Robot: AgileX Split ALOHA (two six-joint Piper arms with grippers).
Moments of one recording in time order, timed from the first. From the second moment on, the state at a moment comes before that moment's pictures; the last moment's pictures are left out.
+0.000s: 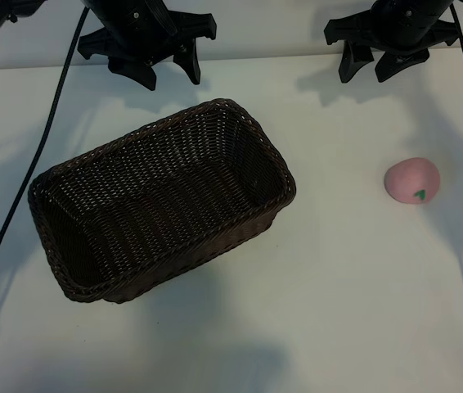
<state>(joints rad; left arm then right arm) -0.33 2.19 -2.06 -0.20 1.17 -0.22 0.15 2.15 -1.94 0.26 1.17 -0.03</state>
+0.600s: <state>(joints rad) -0.33 2.19 -2.06 -0.20 1.17 -0.22 0.15 2.15 -1.94 0.26 1.15 -0.03</state>
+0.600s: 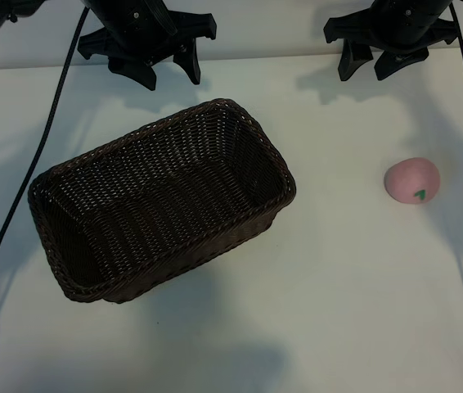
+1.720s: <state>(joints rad) -0.31 1.89 -1.77 -0.07 1.17 -0.25 0.15 2.15 -1.94 0.26 1.21 -0.03</state>
